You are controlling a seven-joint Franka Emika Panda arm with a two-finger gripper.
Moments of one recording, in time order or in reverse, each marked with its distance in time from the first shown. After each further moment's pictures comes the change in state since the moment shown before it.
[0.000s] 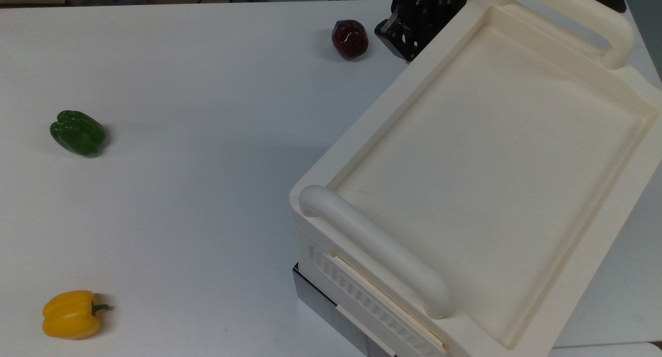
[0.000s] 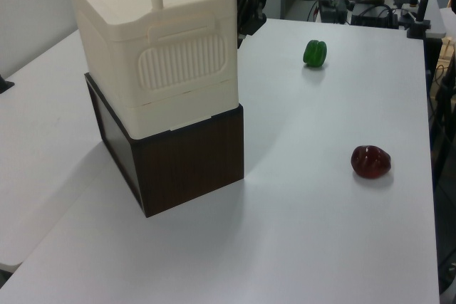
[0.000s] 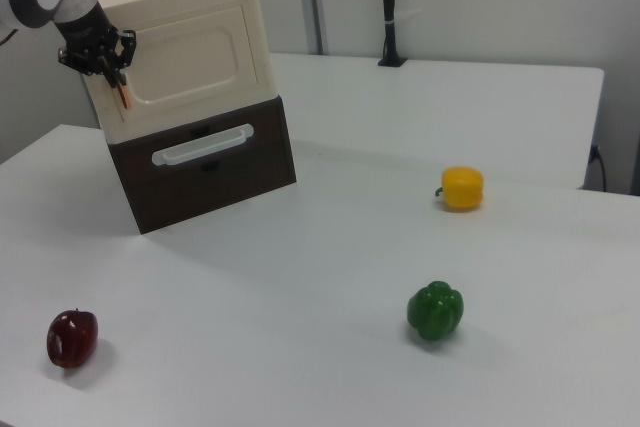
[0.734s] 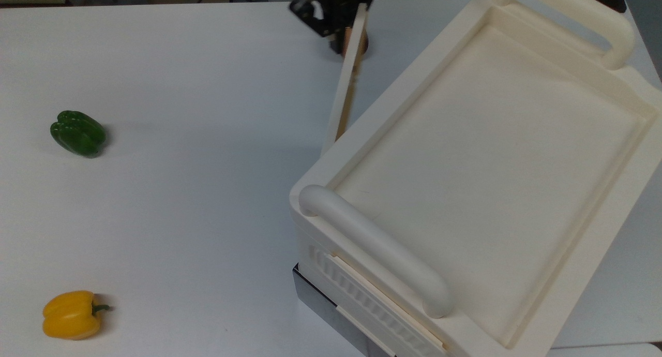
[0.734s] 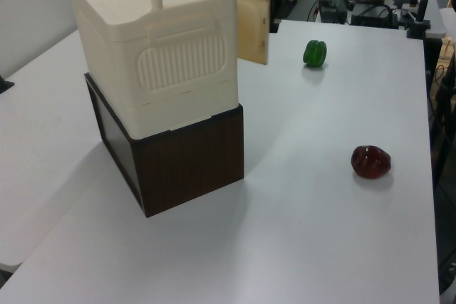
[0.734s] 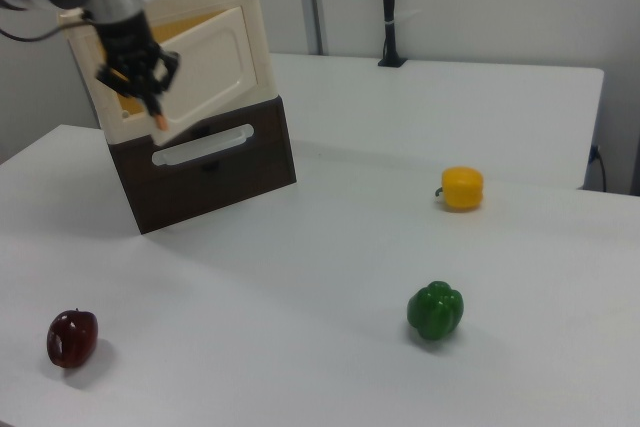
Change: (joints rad) arm -0.120 -0.054 -0.047 0.004 0.003 -0.314 -0.096
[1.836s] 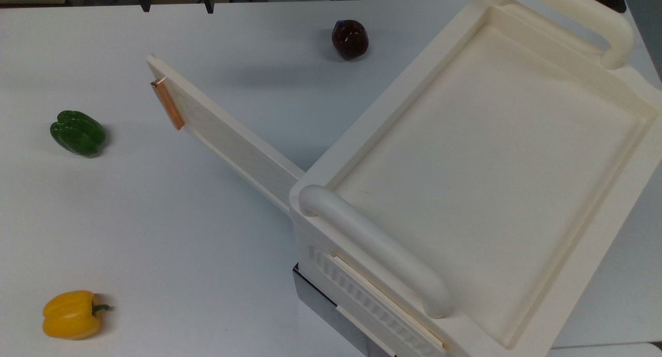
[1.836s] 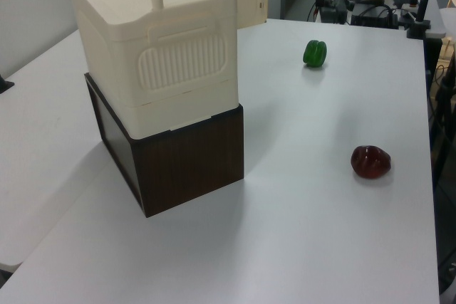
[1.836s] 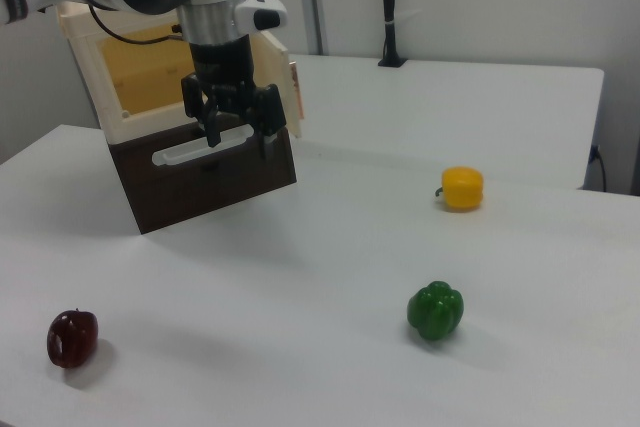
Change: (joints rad) arm -0.061 -0.034 -0.306 -0.026 -0.002 -0.204 0.289
